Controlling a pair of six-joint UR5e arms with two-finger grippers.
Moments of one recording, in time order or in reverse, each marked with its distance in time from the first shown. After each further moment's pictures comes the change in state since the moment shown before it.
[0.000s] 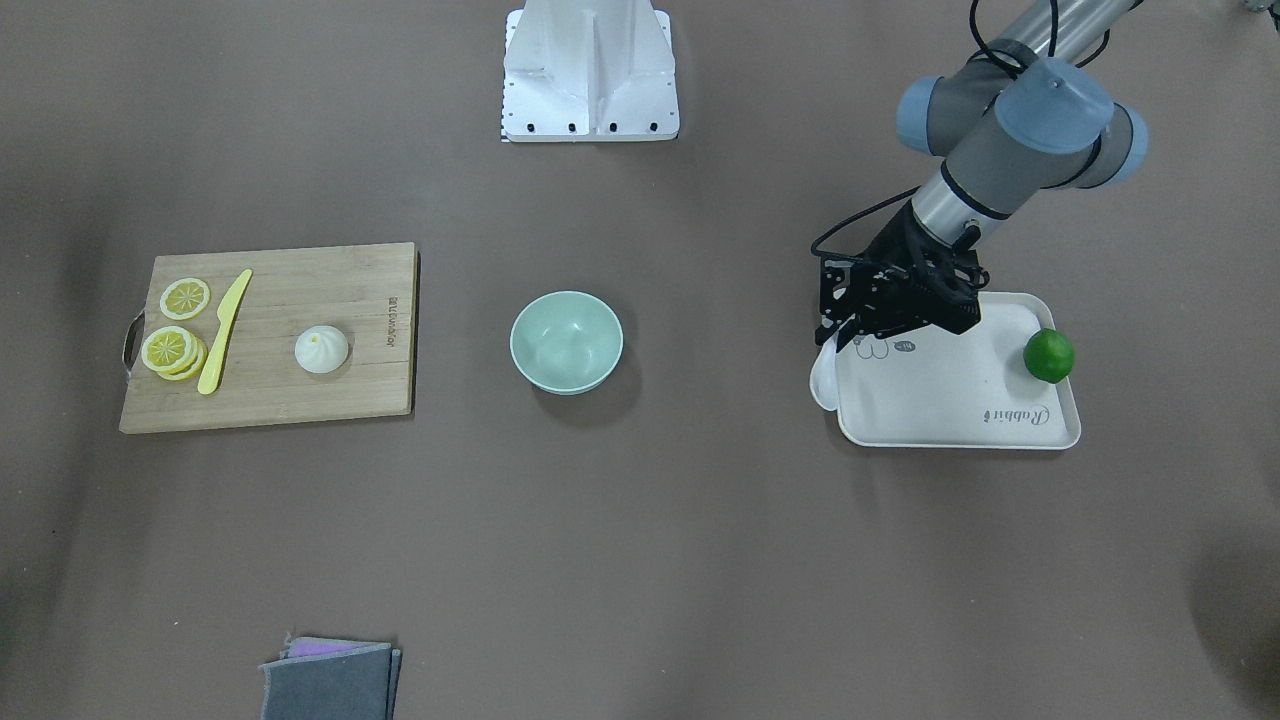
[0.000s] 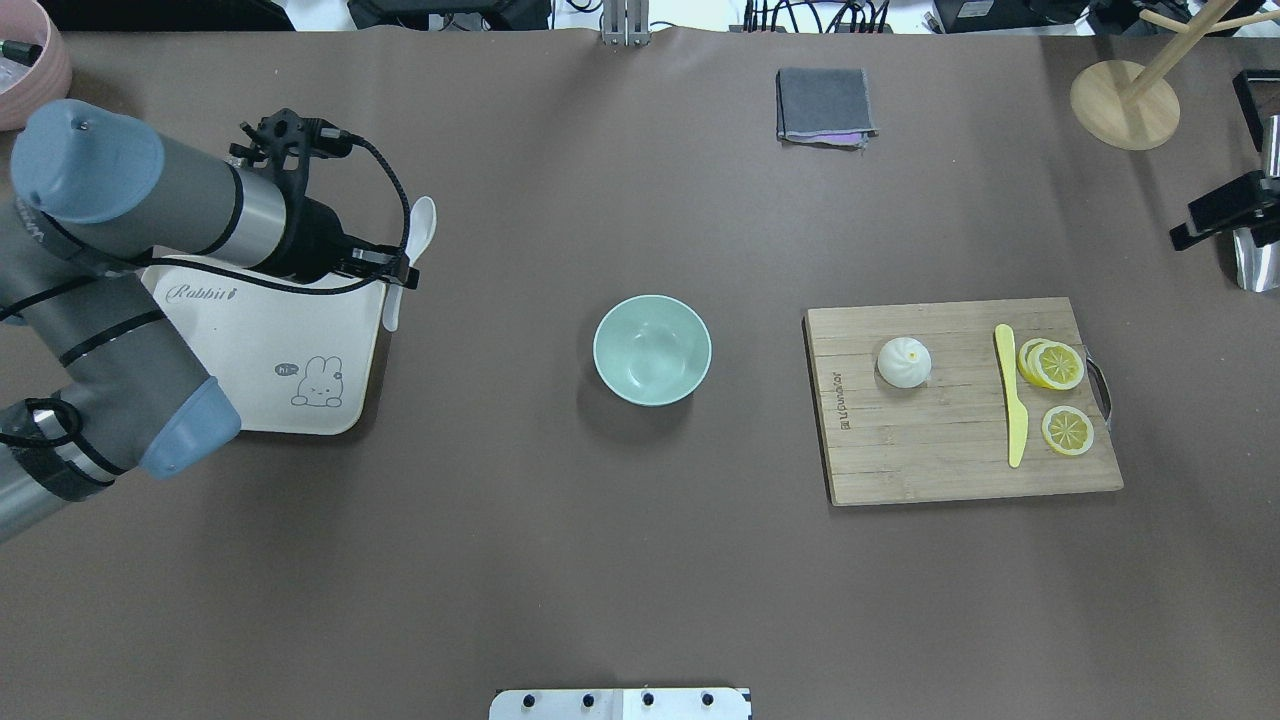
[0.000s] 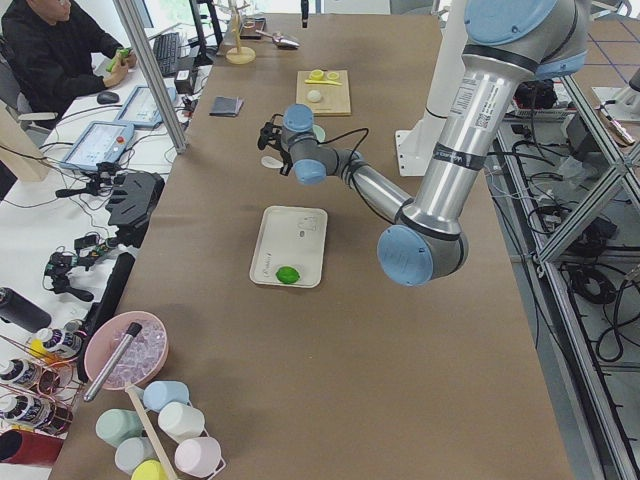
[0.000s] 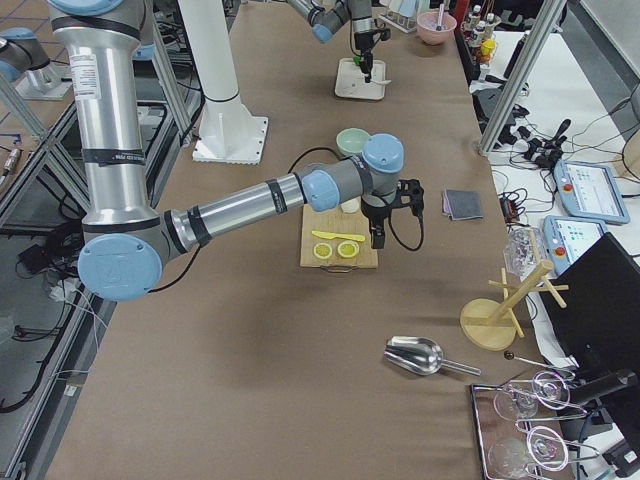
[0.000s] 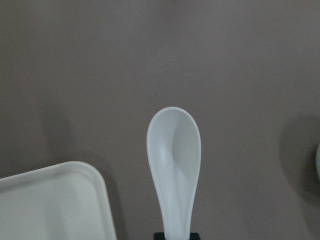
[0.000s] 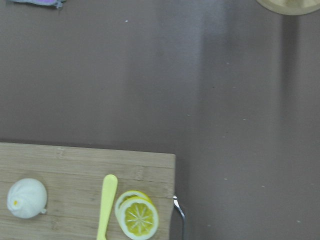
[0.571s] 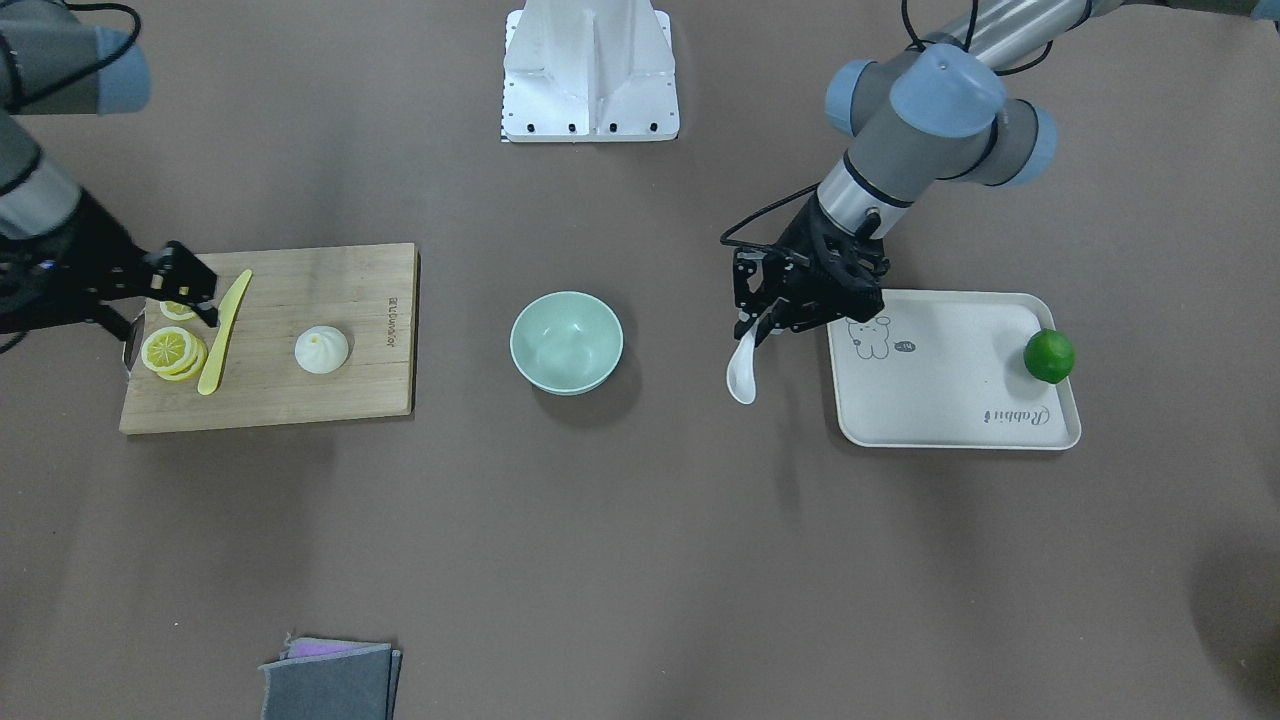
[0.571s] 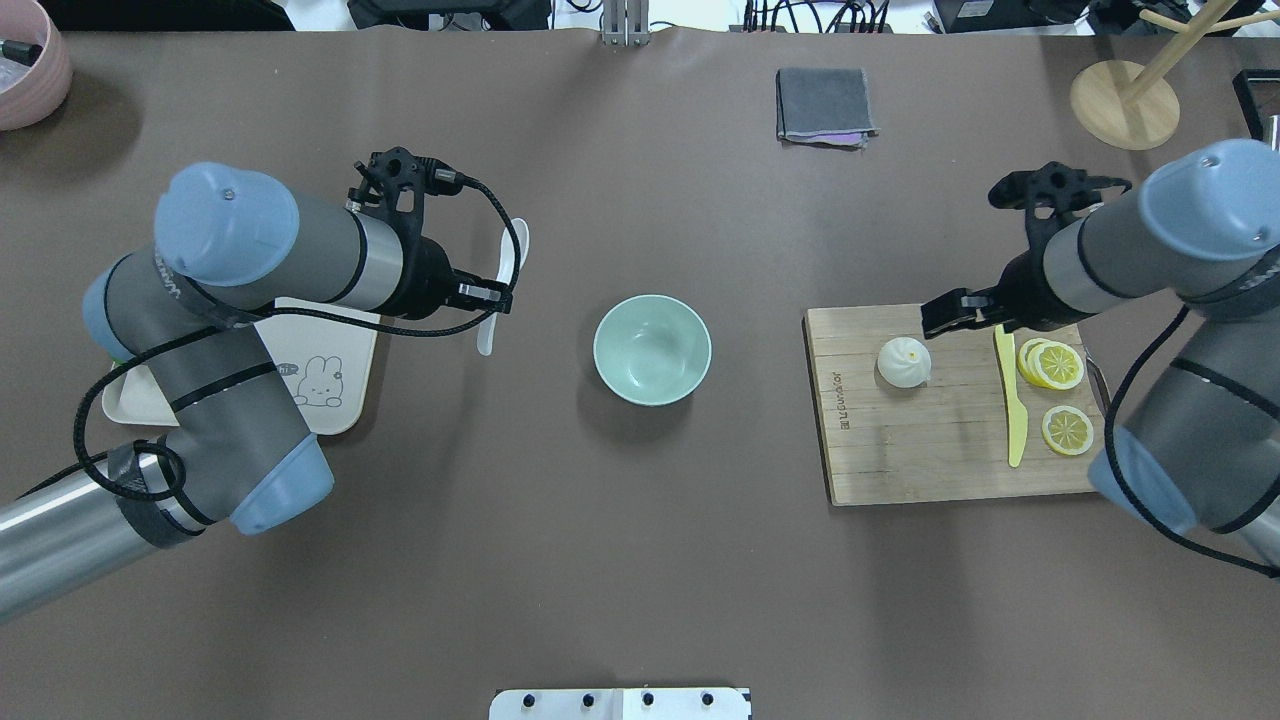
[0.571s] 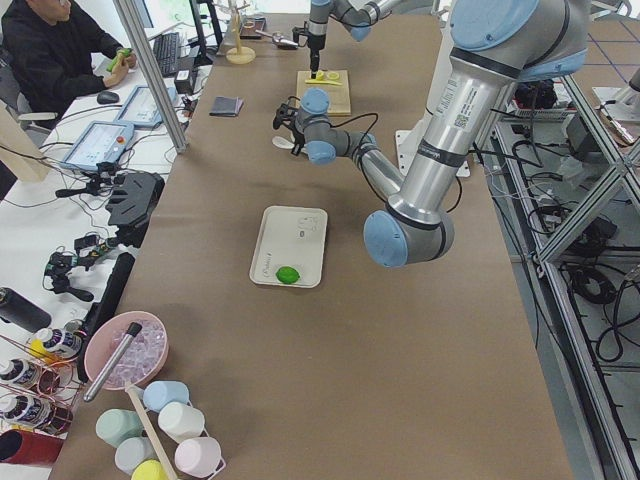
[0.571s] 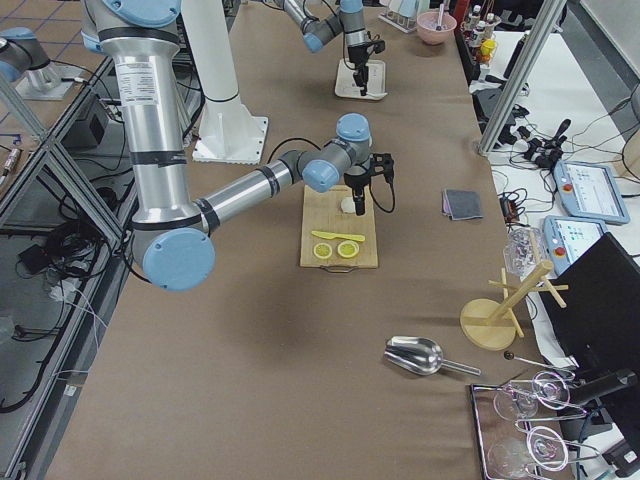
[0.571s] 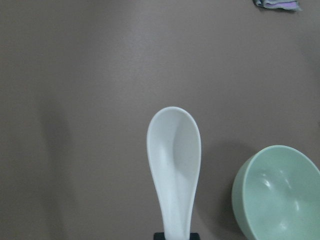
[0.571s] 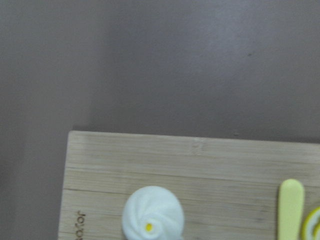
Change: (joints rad) left arm 0.137 -0.109 0.006 0.031 0.157 -0.020; right arm -0.444 0.095 -0.001 0.191 -0.314 0.445
